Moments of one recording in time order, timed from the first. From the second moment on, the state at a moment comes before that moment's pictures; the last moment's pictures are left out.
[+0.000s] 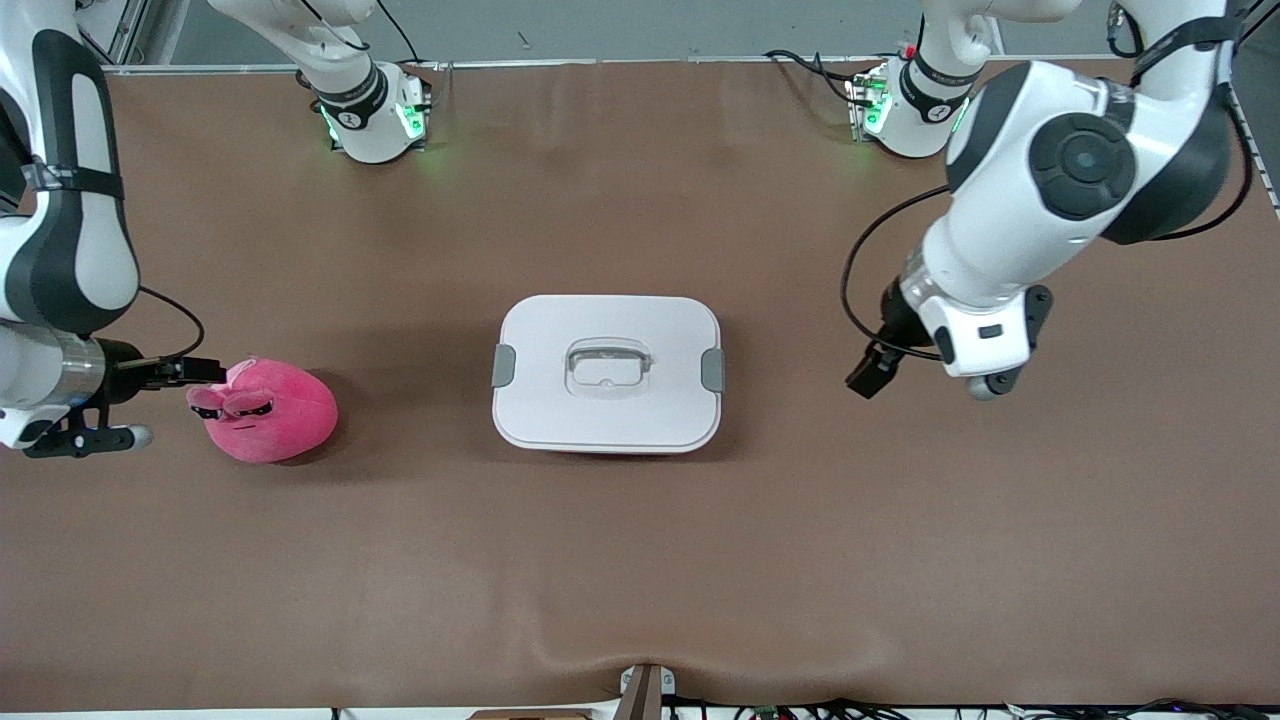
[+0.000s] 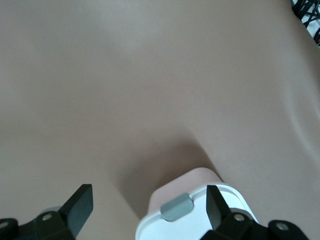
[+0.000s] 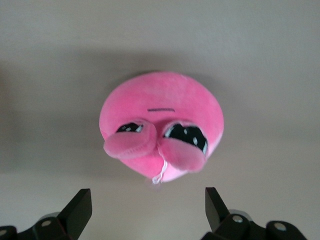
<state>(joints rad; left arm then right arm) -0.30 0.30 -0.15 -1.47 -0.03 1.81 -1.44 -0.10 0.35 -0.03 -1.64 0.01 1.78 -0.29</state>
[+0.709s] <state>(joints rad) -0.44 0.36 -0.15 -1.47 -0.03 1.92 -1.77 -0.04 0.29 -0.02 -1.77 -0.08 1.93 -0.90</state>
